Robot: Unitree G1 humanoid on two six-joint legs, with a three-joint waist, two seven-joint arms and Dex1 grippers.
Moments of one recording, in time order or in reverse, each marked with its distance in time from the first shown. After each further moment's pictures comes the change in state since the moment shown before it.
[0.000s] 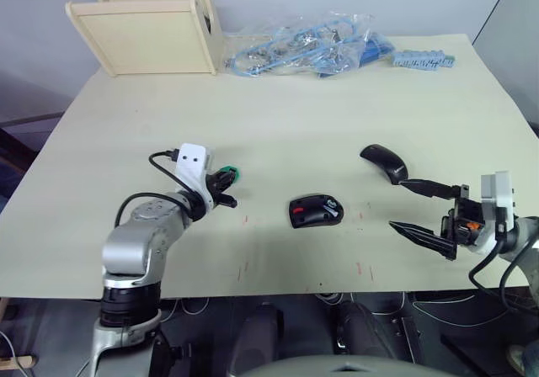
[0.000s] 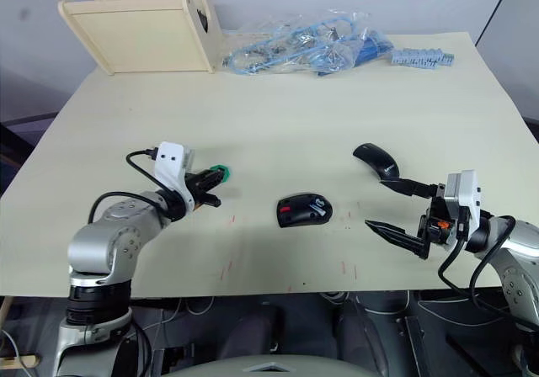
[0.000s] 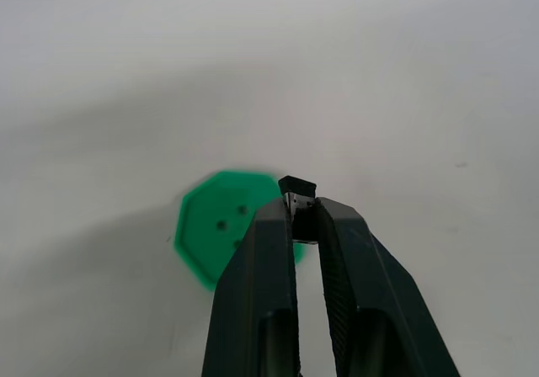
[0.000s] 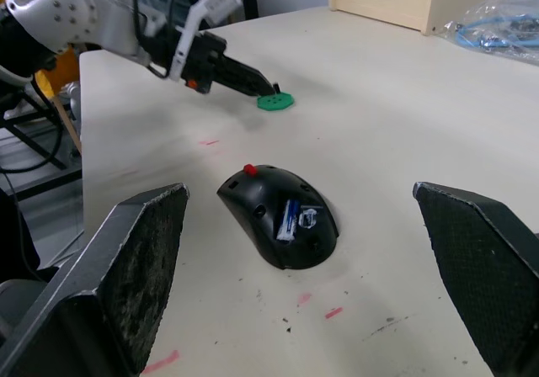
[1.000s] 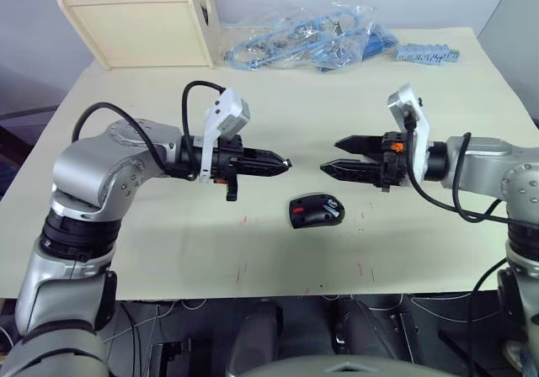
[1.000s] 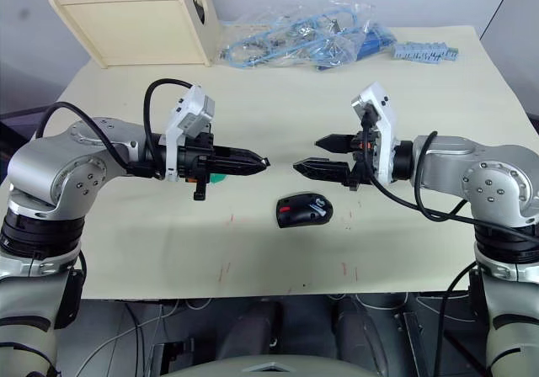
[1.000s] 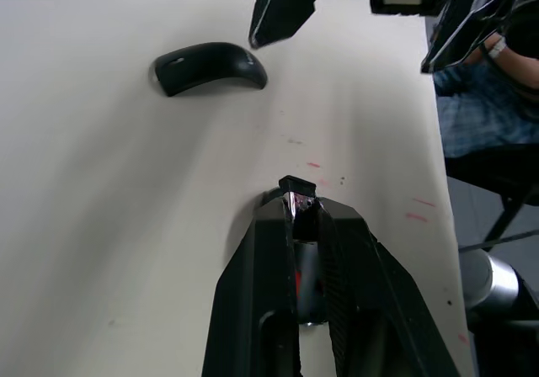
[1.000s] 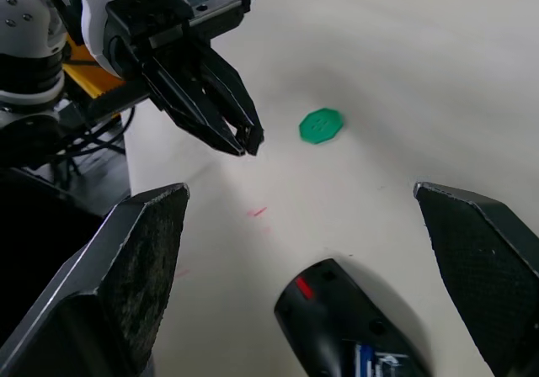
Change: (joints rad) left arm -0.446 0.342 -0.305 0.078 -0.256 0.005 -0.690; right arm -0.768 0.112 0.180 0.055 0.443 1.005 -0.609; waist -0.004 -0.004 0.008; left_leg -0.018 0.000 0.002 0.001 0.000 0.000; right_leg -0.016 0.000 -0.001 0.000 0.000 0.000
